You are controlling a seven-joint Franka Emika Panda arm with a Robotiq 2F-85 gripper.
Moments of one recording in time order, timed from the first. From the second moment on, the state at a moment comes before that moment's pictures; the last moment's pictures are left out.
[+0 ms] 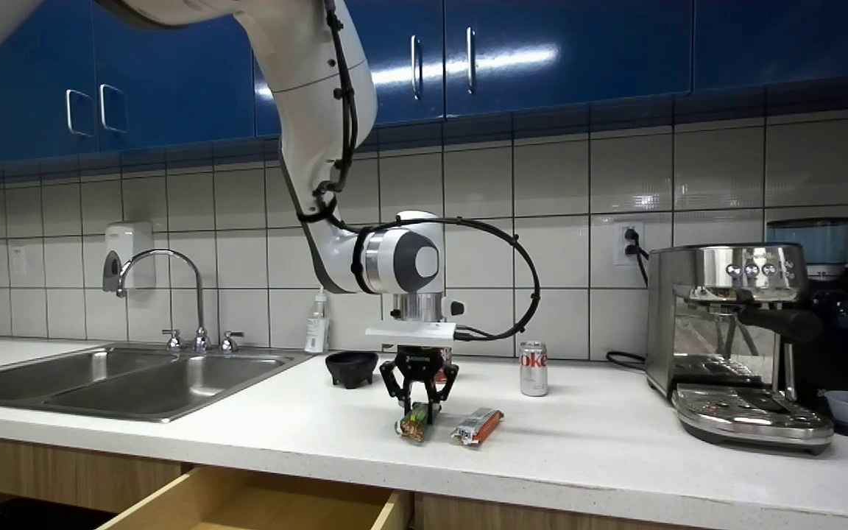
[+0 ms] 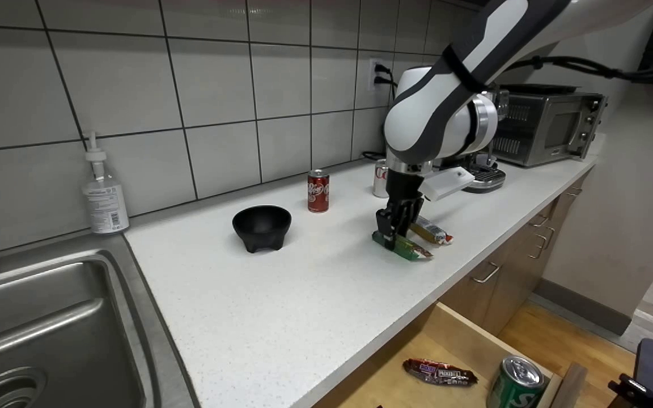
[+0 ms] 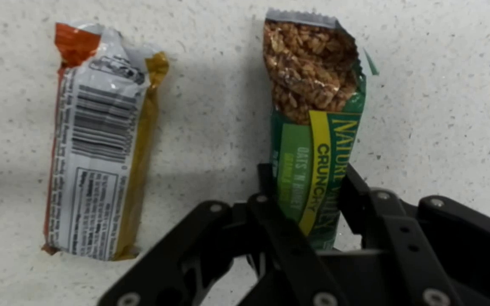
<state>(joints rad) -0.14 0.51 -0.05 -1.97 0.05 2.51 -0.28</state>
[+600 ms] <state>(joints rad) -0.14 0.50 -0.03 -1.98 0.05 2.52 -0.28</state>
